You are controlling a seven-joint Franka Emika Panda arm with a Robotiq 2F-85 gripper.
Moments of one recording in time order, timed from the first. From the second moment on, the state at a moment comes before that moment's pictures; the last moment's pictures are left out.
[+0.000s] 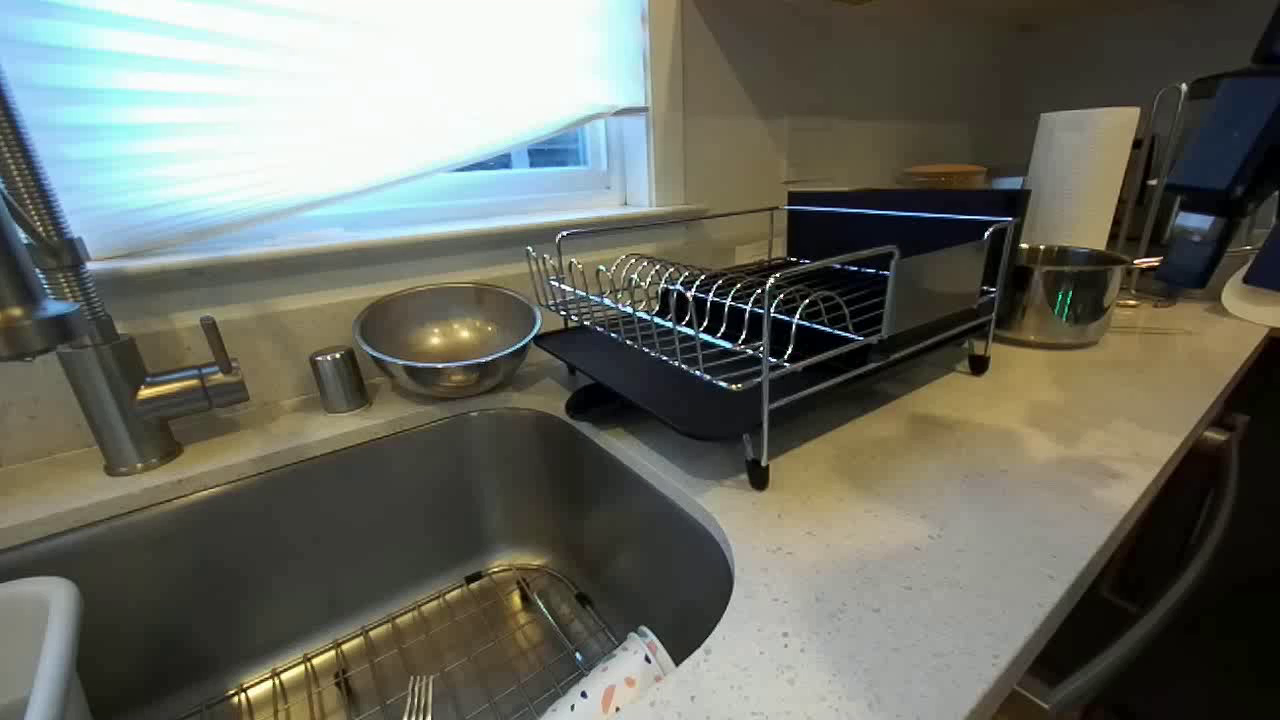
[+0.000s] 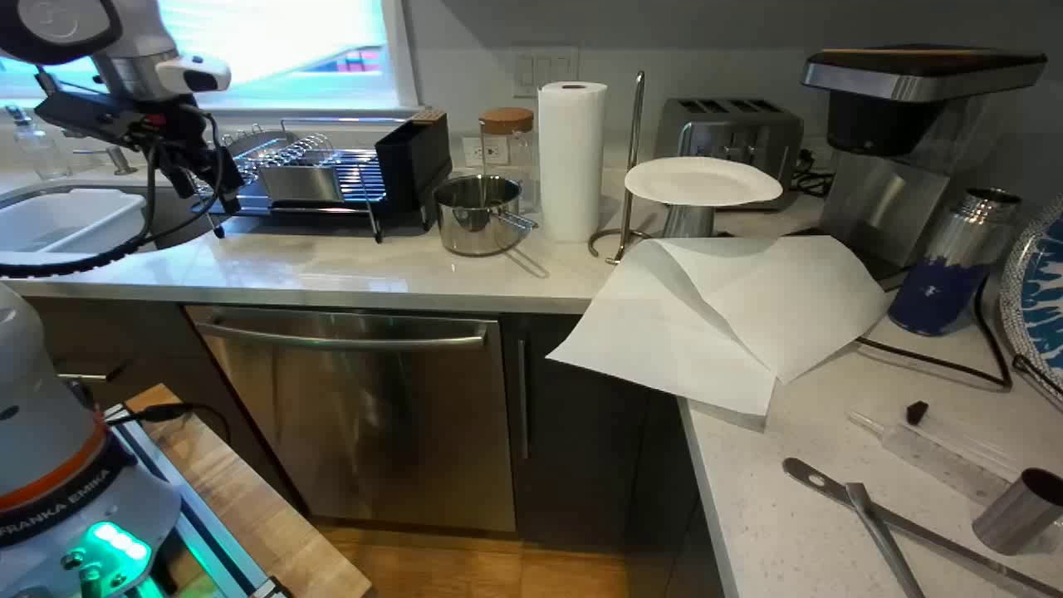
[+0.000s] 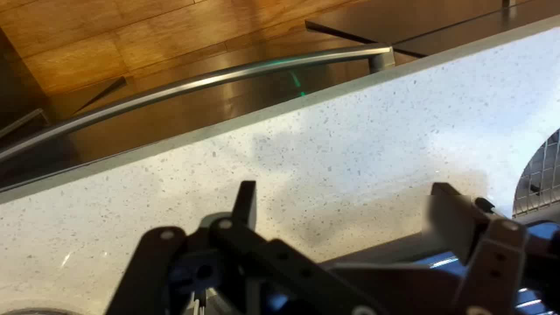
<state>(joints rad) 0.27 -0.81 0.15 -2.75 0.25 2.08 0.02</state>
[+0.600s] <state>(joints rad) 0.27 -0.81 0.15 -2.76 0.25 2.08 0.02</state>
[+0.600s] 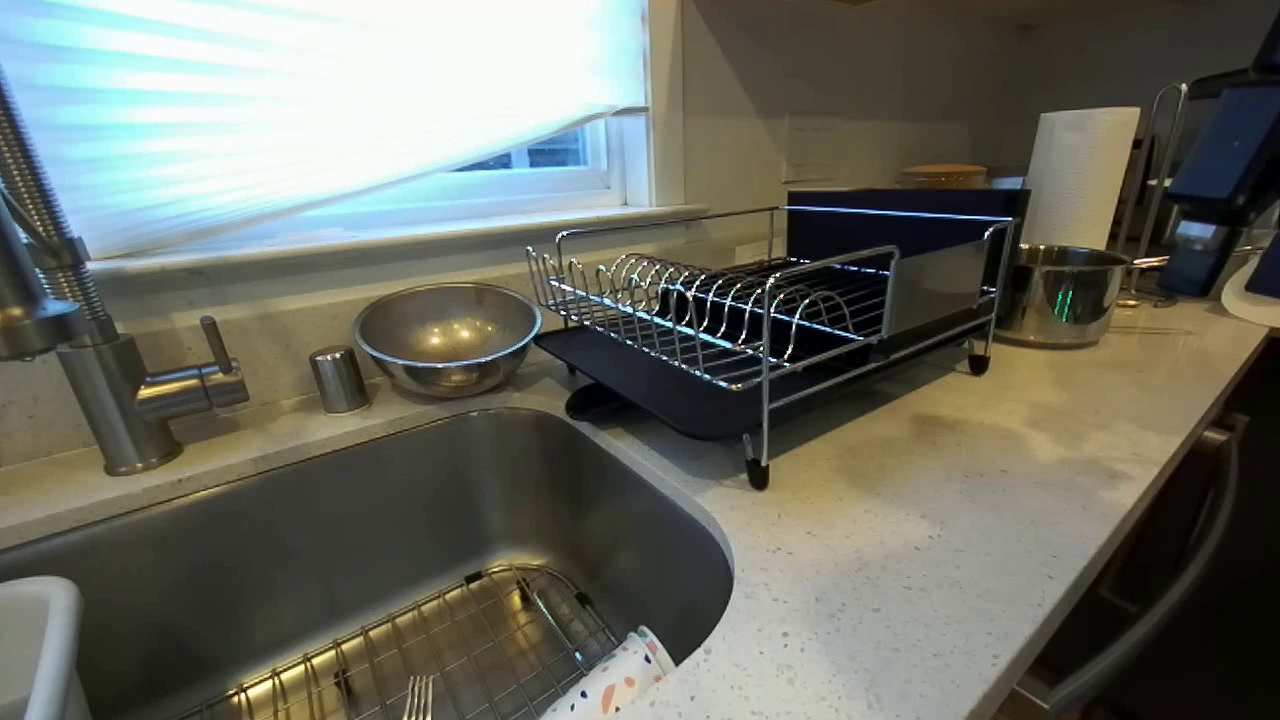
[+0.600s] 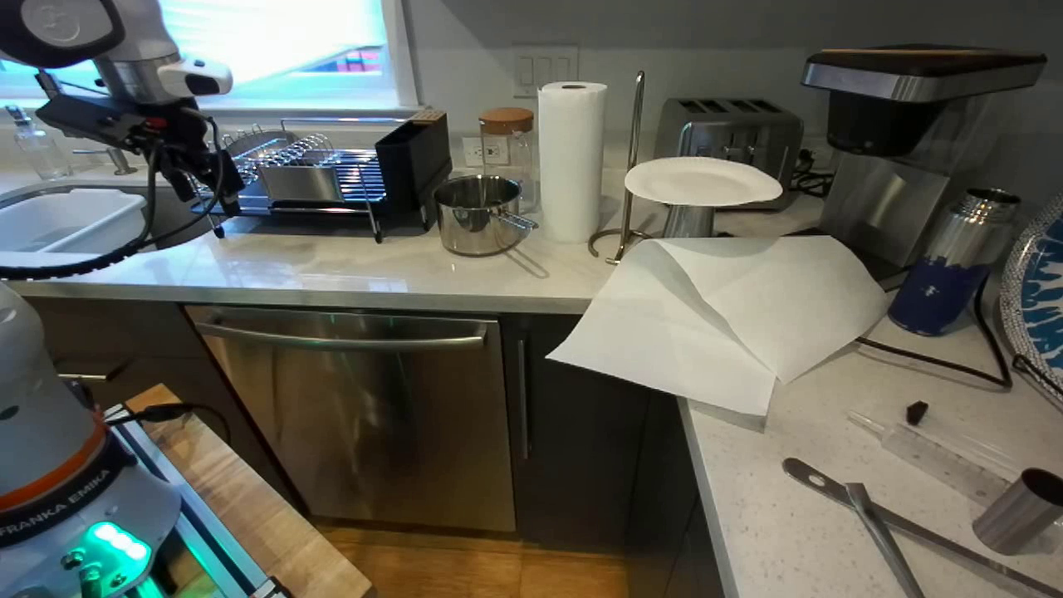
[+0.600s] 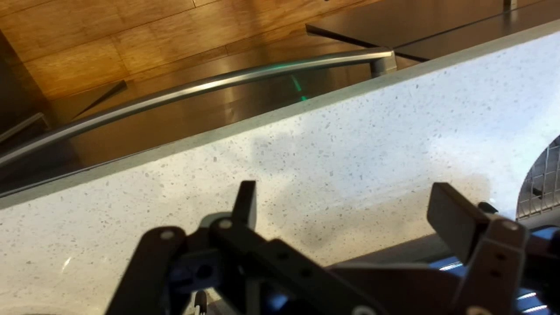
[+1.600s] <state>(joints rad) 0.04 -0.71 0.05 -2.51 0.12 2.11 0.04</state>
